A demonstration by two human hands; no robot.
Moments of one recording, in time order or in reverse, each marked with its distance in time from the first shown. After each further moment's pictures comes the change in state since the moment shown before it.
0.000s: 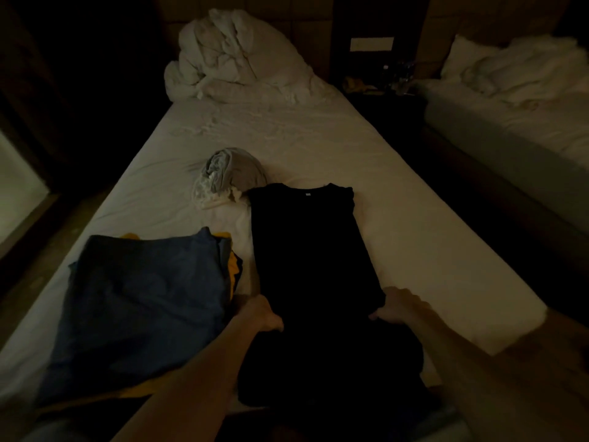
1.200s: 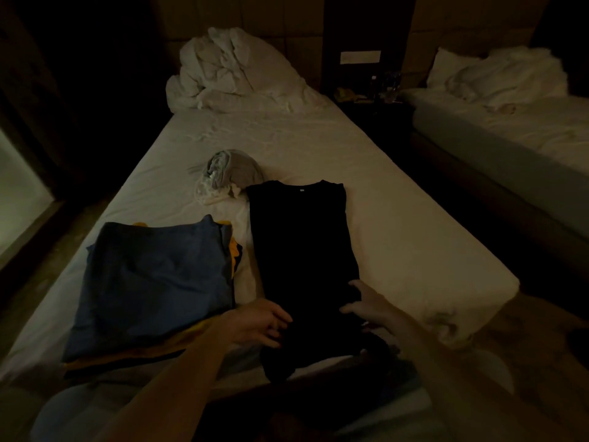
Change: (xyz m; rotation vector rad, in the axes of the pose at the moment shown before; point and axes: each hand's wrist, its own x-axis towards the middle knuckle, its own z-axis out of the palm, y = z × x) left_hand -0.062 -0.005 0.050 -0.272 -0.094 0.127; right_hand -0.060 -0.018 0.070 0.540 0.034 -0.240
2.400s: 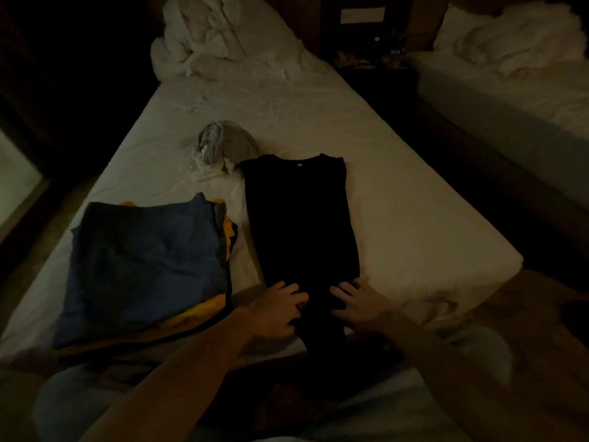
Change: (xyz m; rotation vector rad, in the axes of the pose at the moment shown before) left_hand 0.042 -0.016 0.027 1.217 0.223 0.826; right_hand 0.032 0.058 0.021 -1.538 0.054 -0.801
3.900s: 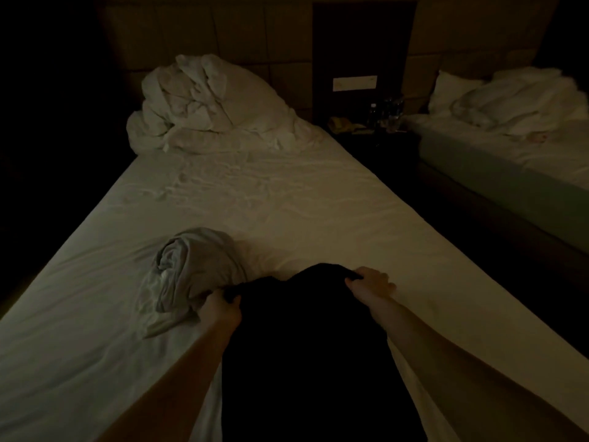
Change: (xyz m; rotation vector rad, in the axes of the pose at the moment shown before) left_hand 0.160 -0.397 -0.007 -0.947 0.416 -1.524; right_hand 0.290 0.343 -0.019 1.230 0.144 1.258
